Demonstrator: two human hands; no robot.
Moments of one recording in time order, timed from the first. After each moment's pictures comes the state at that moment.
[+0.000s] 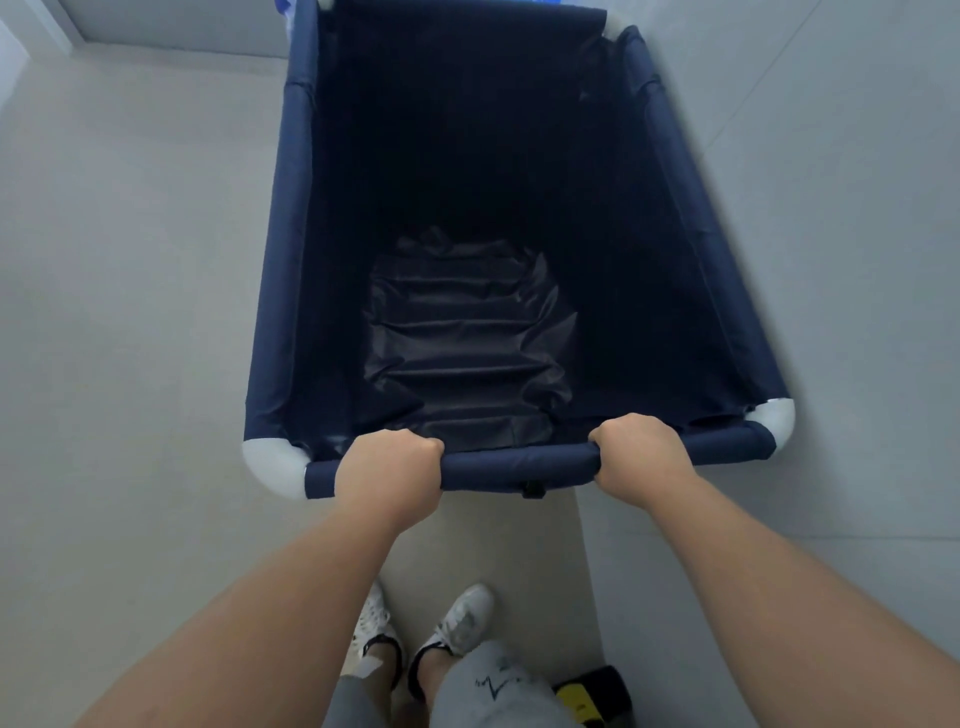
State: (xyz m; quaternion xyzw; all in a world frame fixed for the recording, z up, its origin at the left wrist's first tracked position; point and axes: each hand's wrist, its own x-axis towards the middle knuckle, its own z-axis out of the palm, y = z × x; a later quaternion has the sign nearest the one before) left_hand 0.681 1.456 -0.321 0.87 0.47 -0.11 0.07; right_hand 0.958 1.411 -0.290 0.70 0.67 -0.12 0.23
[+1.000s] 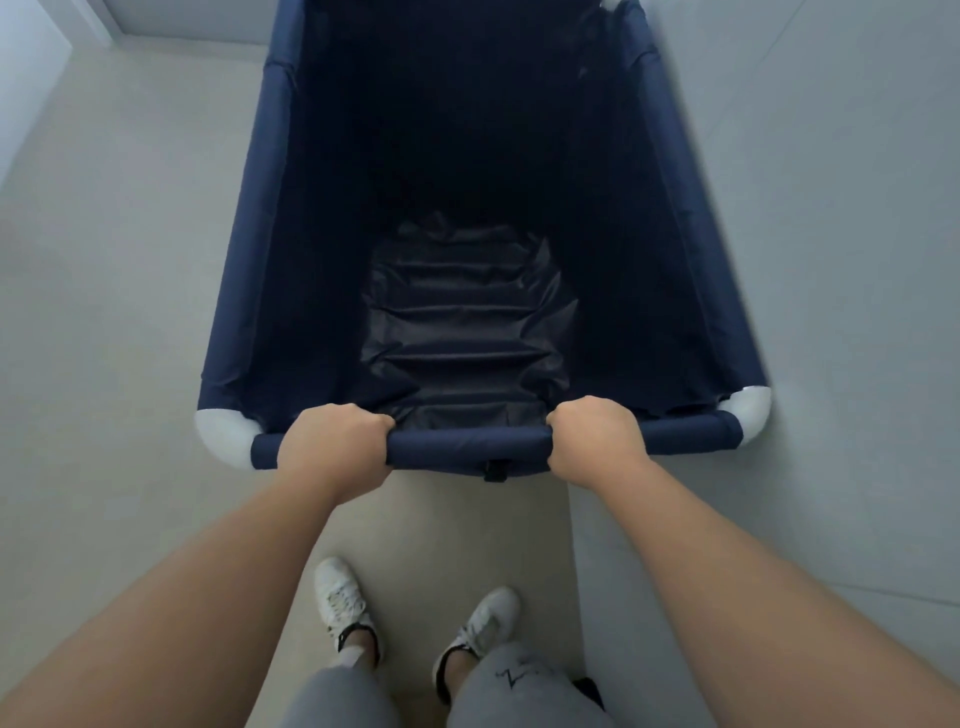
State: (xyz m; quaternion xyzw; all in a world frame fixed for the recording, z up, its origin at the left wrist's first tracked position) left_hand 0.715 1.479 -0.312 0.84 0.51 -0.17 0.07; right_hand 0.998 1.444 -0.297 0.67 0.70 -0.14 0.21
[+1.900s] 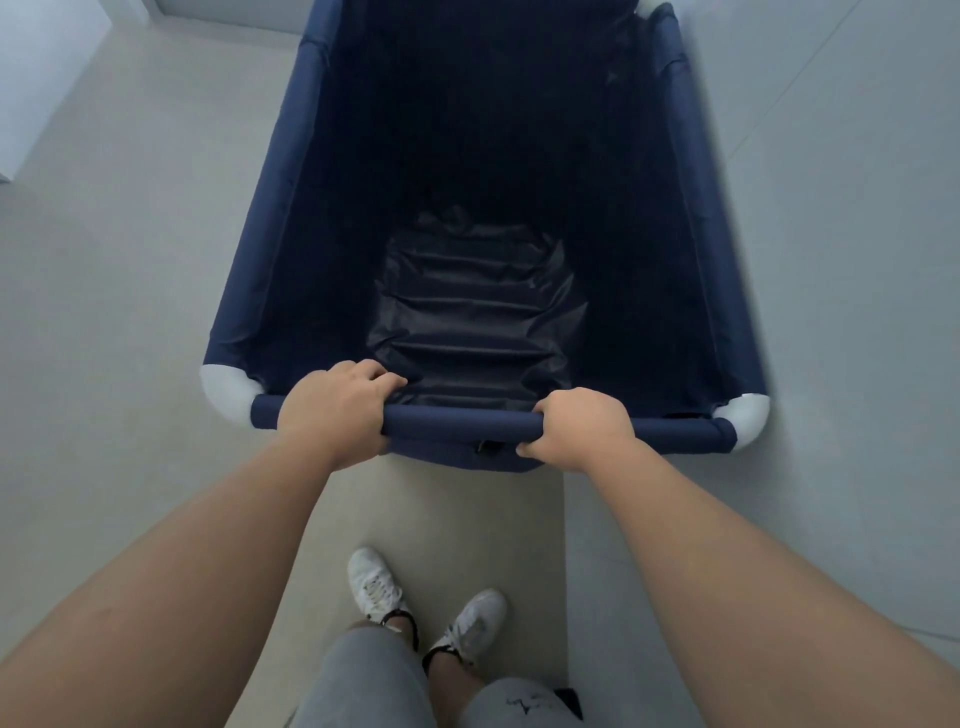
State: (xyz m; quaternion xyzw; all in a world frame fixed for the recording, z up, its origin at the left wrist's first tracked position) left_hand 0.711 1.493 -0.315 0.83 0.54 -0.12 0.10; right_hand 0.991 1.465 -0.295 0.66 0.70 -0.21 0.20
